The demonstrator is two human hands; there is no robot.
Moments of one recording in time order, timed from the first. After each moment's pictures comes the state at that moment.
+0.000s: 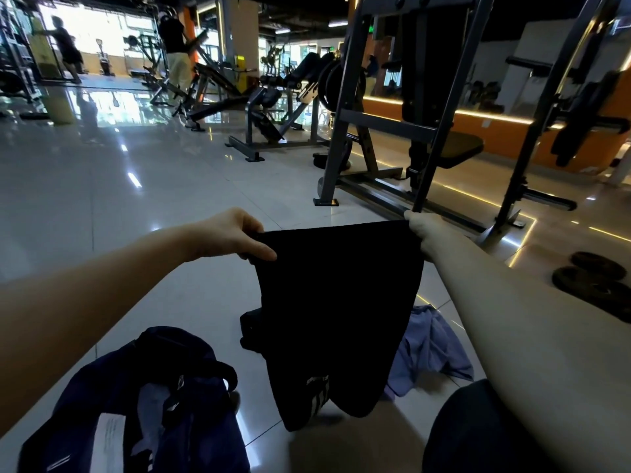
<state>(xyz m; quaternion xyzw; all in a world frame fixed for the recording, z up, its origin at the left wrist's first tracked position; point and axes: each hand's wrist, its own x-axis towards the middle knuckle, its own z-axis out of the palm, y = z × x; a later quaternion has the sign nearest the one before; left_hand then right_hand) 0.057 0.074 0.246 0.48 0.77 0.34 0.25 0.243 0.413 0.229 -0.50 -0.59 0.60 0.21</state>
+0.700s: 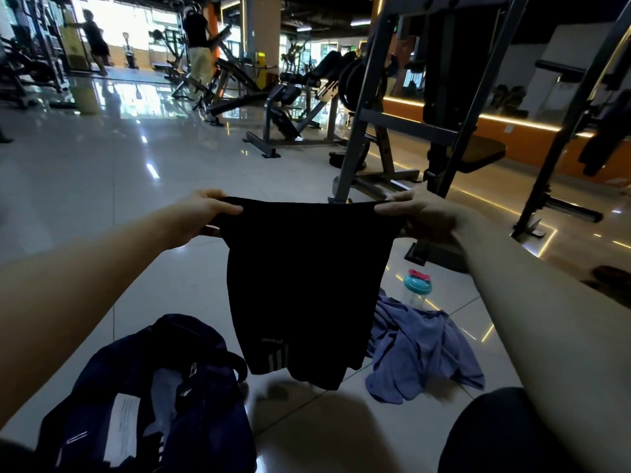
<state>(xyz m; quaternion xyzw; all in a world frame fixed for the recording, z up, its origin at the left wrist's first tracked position) 0.003 0.035 0.235 0.26 0.74 0.58 0.23 0.255 0.341 0.287 -0.13 -0.74 0.66 0.00</state>
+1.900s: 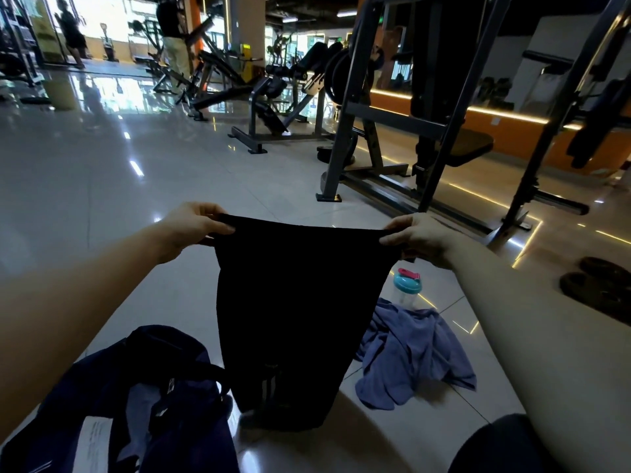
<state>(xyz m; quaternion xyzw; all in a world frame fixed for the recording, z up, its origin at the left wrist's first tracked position) -0.013 0.075 0.206 0.29 0.76 0.54 0.22 0.257 0.395 0.236 -0.24 -0.80 0.54 0.05</state>
